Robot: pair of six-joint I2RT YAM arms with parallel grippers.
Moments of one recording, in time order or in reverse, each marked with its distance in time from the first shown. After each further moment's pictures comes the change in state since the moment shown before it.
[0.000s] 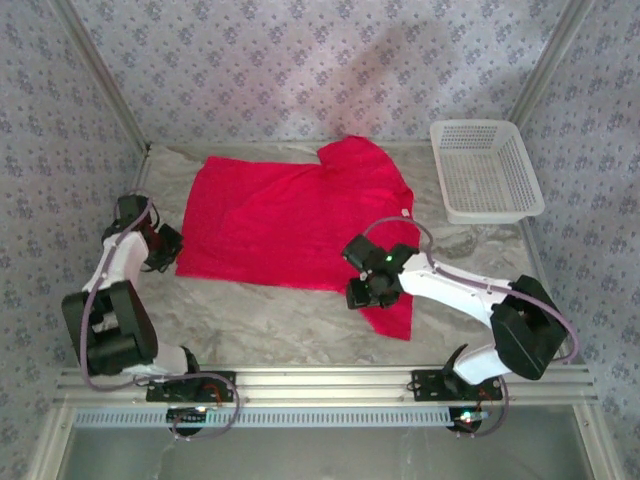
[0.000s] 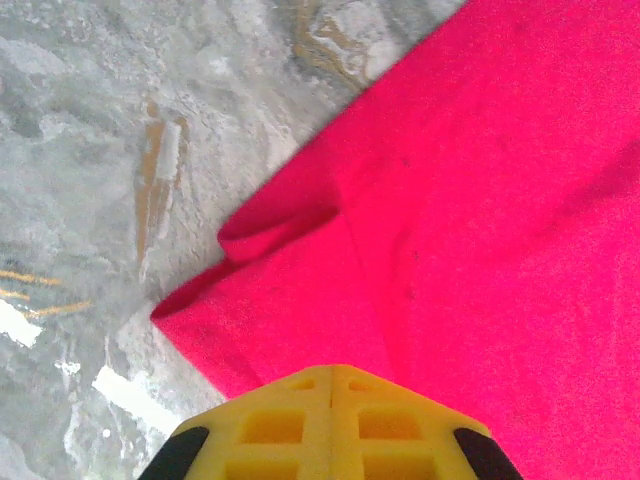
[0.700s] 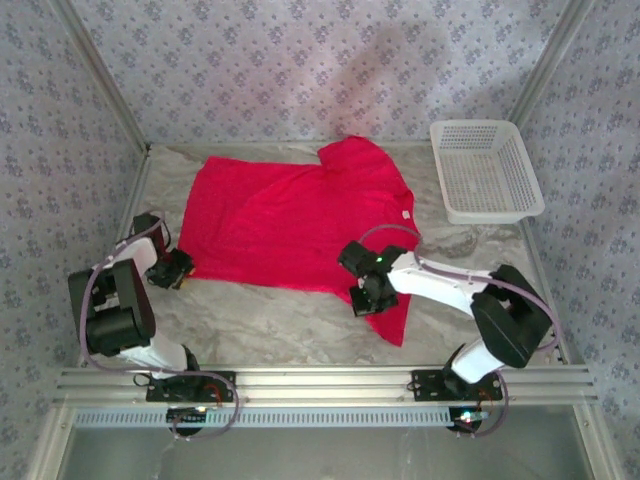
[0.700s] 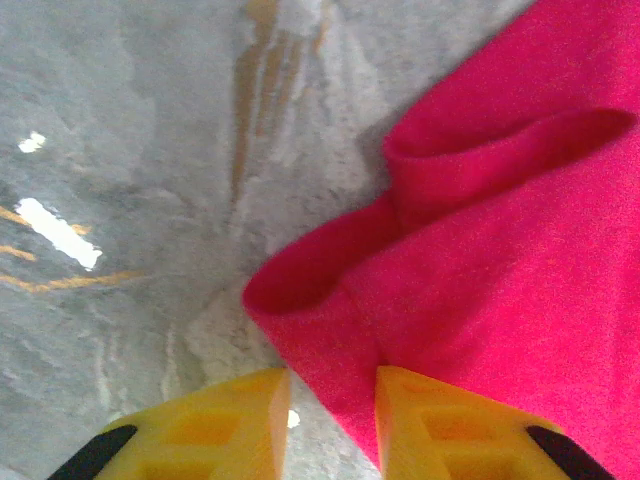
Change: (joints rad) left arm 0.000 0.154 -0.112 0.055 -0.016 0.010; right arm -0.027 0.072 -0.004 -0.027 -0.063 -0.065
